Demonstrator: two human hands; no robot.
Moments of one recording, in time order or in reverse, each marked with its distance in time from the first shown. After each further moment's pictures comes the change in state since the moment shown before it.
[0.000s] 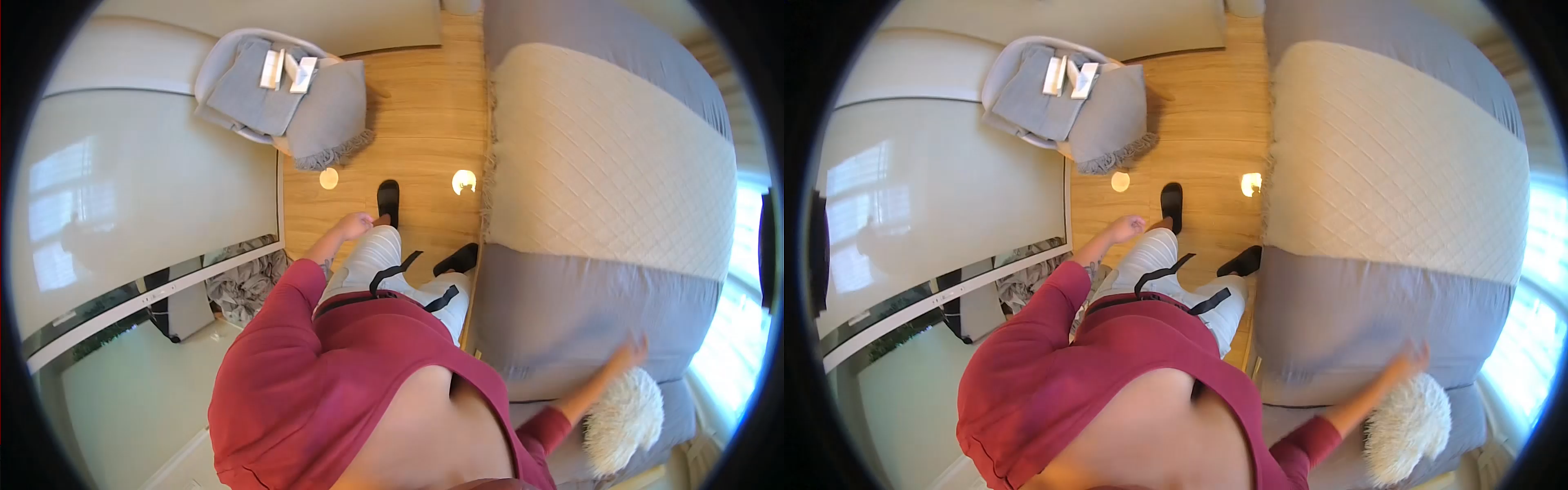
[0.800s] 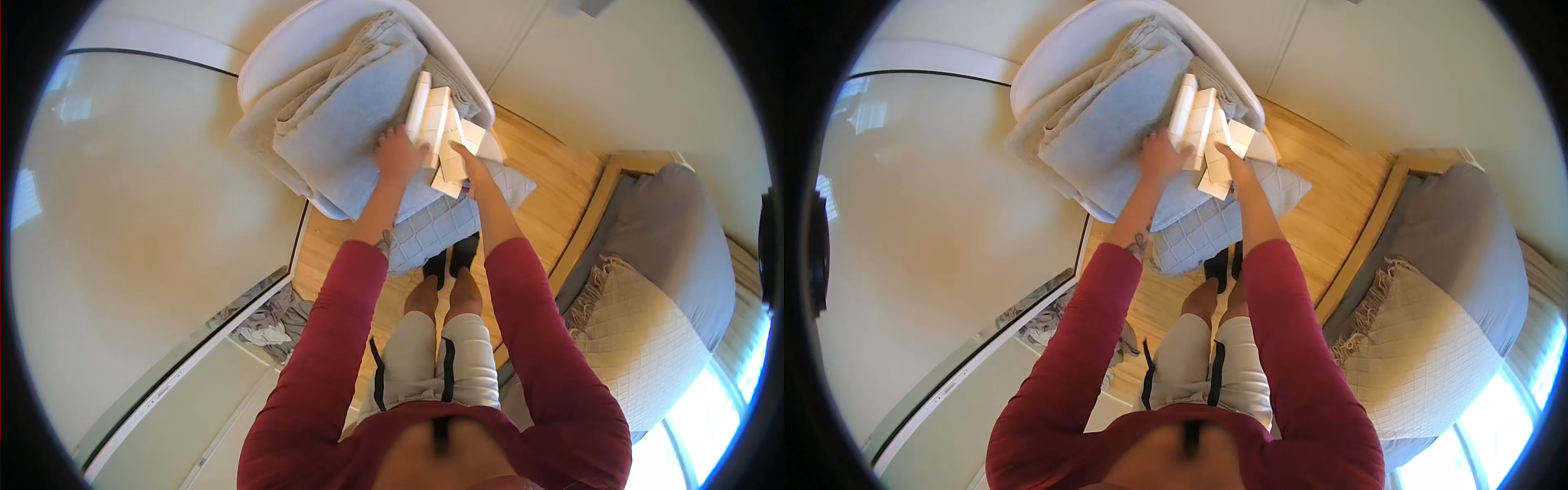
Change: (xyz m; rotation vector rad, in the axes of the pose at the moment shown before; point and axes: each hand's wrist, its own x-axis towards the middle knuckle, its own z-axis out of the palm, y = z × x) left_hand 0.269 -0.198 -0.513 -0.070 0.682 -0.370; right_hand -0.147 -1.167 0.305 0.924 -1.830 0.321
